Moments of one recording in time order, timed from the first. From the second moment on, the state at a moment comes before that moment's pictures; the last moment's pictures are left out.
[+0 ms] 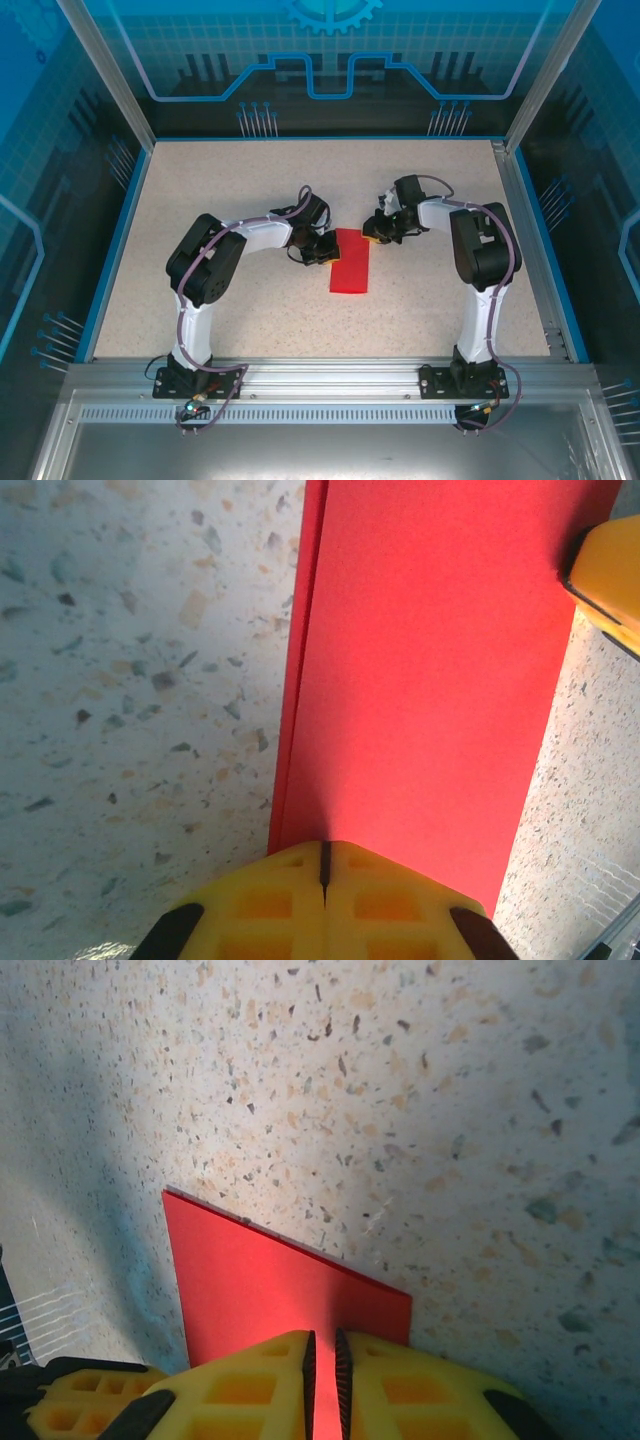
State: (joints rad) left arm -0.55 2.04 1.27 -0.36 0.44 -0.80; right arm 0.22 2.05 1.24 -0.36 -0.62 0.50
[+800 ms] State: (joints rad) left arm -0.55 2.04 1.27 -0.36 0.44 -0.80; right arm 0.21 2.07 1.26 -0.33 -0.66 0.50
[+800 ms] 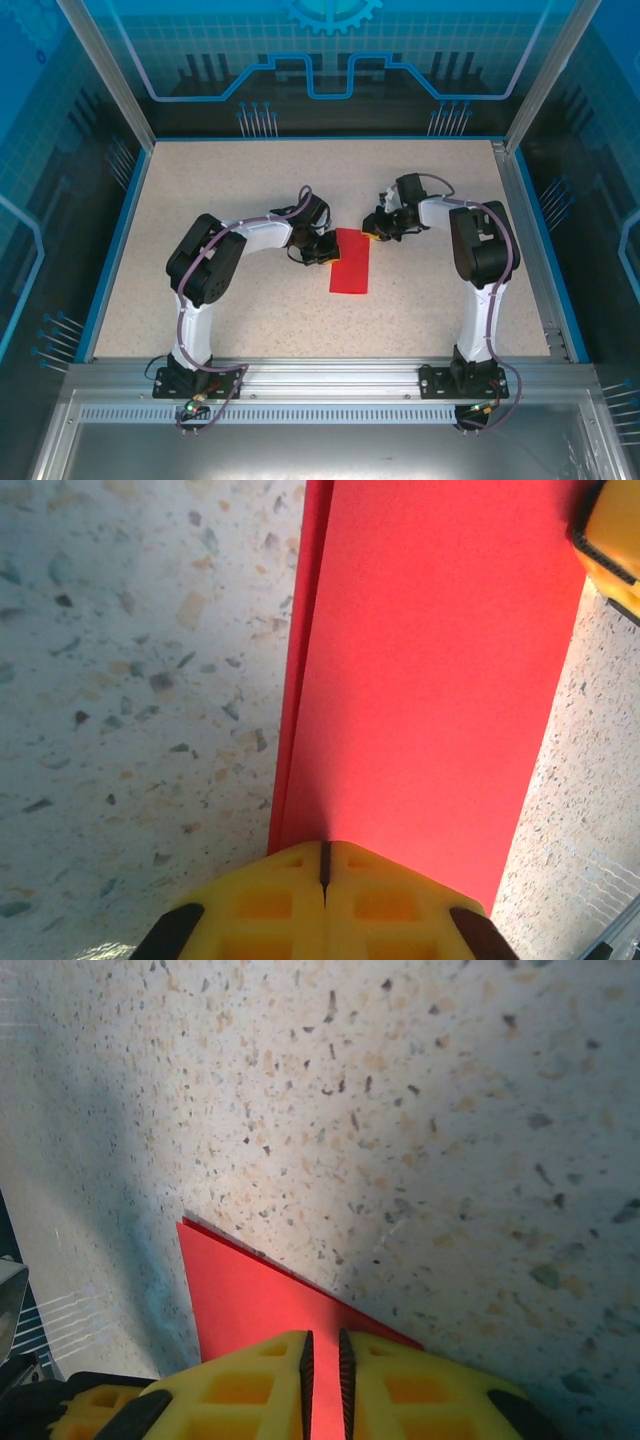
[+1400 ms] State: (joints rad) left arm -0.55 2.04 1.27 -0.37 0.44 -0.80; right arm 0.32 1.71 0.91 -0.29 -0.71 0.54
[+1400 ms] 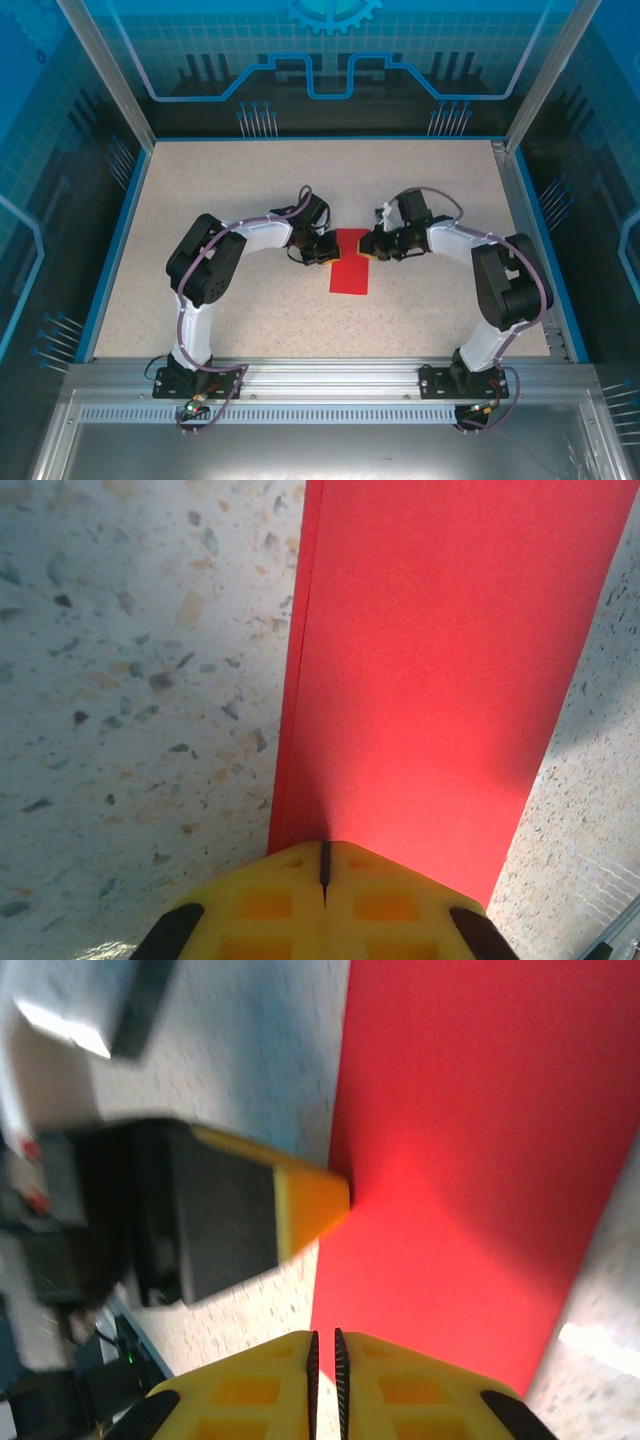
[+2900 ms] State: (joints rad) left arm -0.47 1.92 1.15 -0.33 0.50 -0.84; right arm 0.40 1.65 0.90 -0.38 -0.43 0.59
